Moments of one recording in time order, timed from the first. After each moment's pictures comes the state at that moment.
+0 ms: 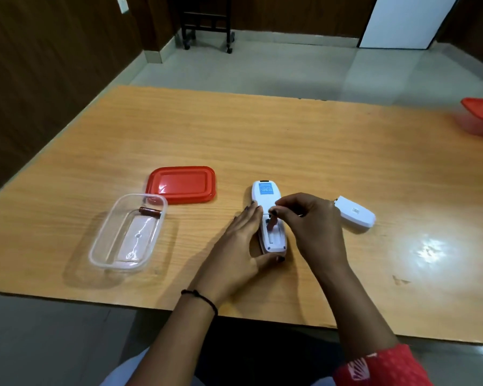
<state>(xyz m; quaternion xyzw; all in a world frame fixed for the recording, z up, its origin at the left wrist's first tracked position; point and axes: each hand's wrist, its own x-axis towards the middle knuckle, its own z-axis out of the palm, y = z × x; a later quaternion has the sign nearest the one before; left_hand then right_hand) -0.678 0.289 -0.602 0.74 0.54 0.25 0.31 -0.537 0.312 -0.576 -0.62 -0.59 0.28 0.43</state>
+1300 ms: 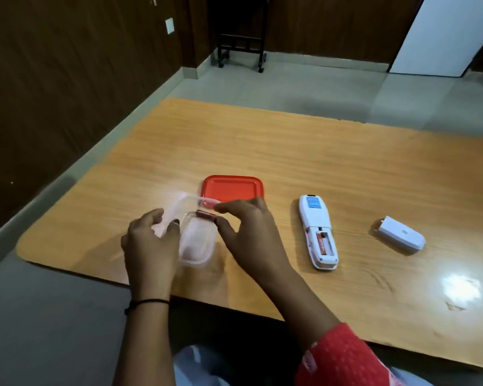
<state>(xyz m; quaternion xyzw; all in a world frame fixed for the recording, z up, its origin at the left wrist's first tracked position) -0.828 0.260 -0.579 0.34 0.80 0.47 0.17 -0.689 0.296 -0.565 -0.49 -0.77 0.21 0.36</state>
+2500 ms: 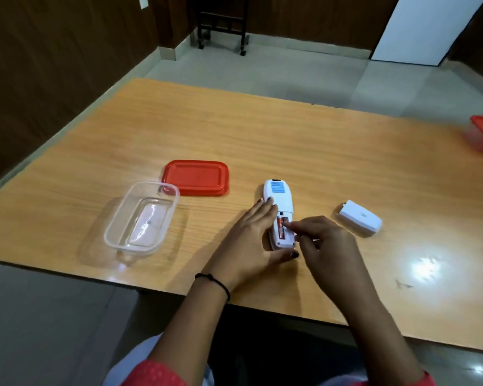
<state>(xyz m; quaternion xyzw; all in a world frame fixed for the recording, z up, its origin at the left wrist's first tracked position) -0.681 0.293 -0.605 0.74 0.54 0.26 0.31 -0.536 0.267 -0.563 -0.63 -0.68 0.23 0.30</state>
